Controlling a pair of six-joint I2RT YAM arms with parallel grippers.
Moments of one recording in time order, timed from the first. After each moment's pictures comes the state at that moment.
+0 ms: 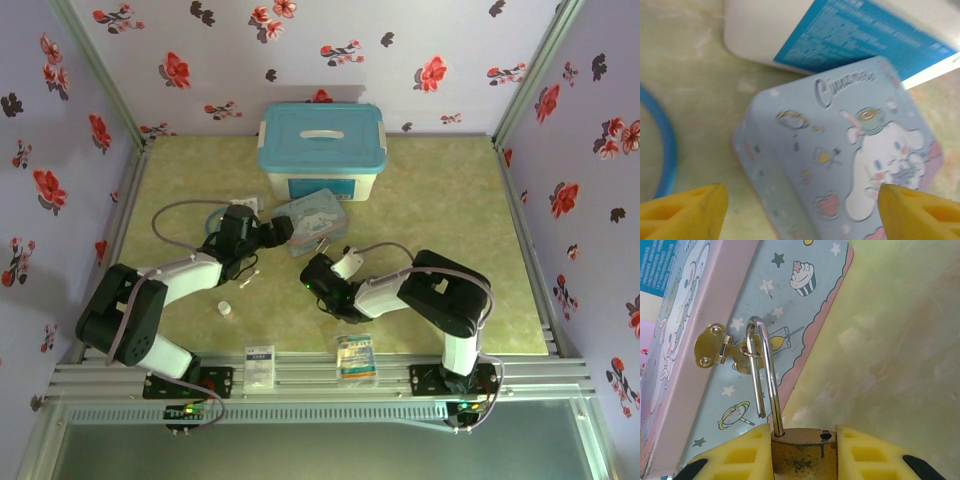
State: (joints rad) left arm -0.50 1.50 0.67 0.30 0.07 -0.63; right arm 1.07 1.85 0.75 0.39 0.66 1.51
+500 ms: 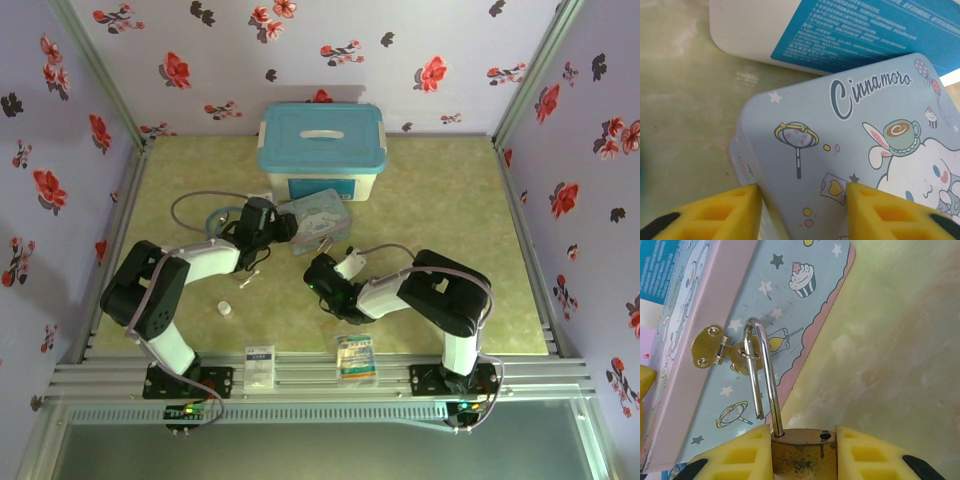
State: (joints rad) left arm -0.55 1.68 0.81 0.23 -0.04 -0.60; right arm 1.05 1.85 0.72 0.44 0.66 1.51
